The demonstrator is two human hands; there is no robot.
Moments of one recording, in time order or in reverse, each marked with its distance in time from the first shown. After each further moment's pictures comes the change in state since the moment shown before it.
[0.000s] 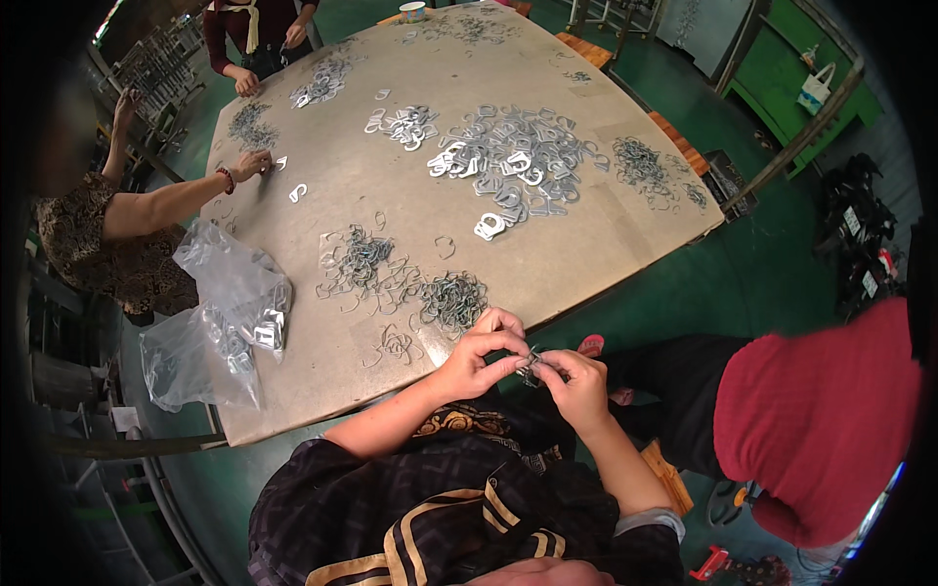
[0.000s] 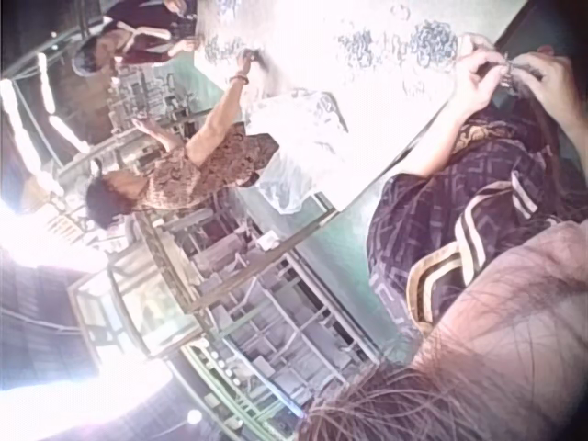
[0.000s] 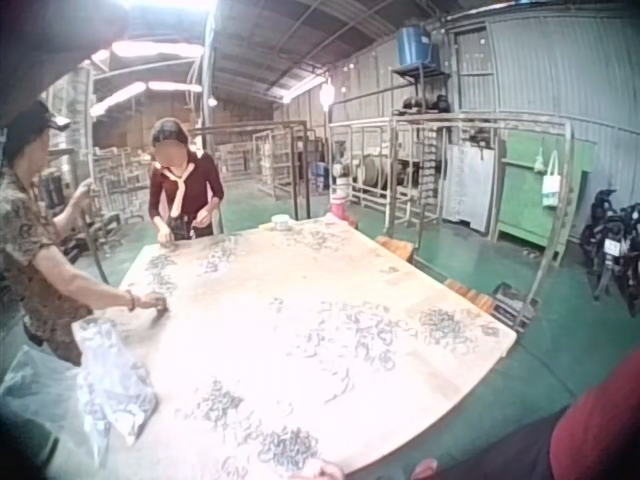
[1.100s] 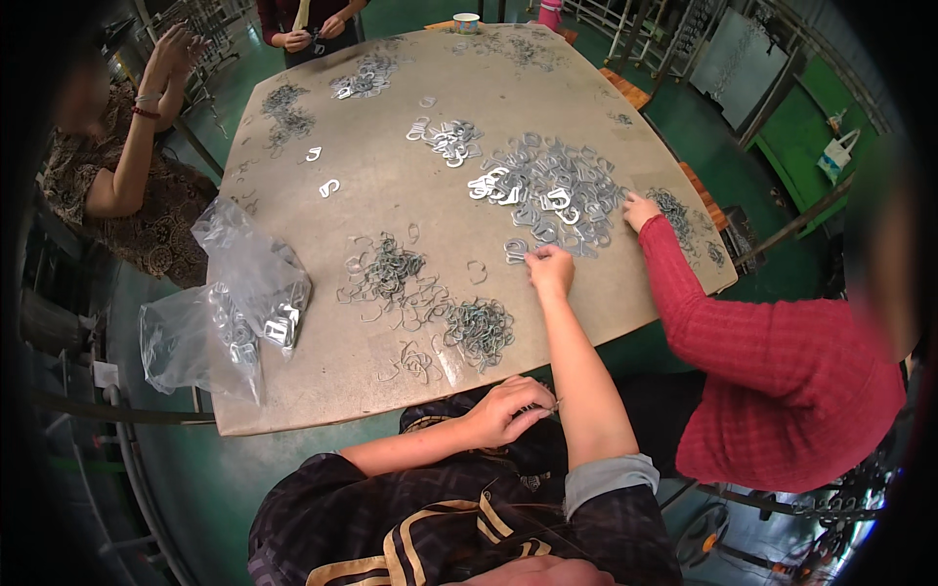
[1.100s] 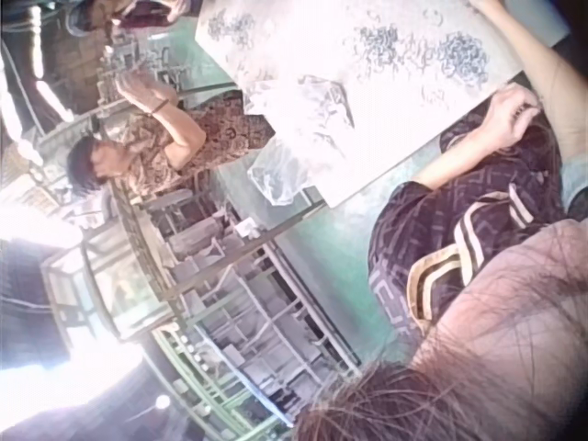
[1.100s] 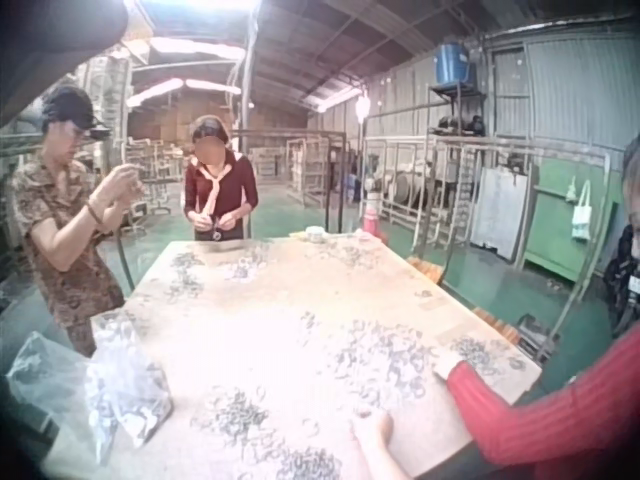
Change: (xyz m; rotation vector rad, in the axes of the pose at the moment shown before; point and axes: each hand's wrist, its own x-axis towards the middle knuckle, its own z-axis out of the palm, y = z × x) left_hand -0.022 -0.010 0.021 0.056 0.015 0.091; right_hand 0.216 0.120 0.119 -0.104 0.168 0.470
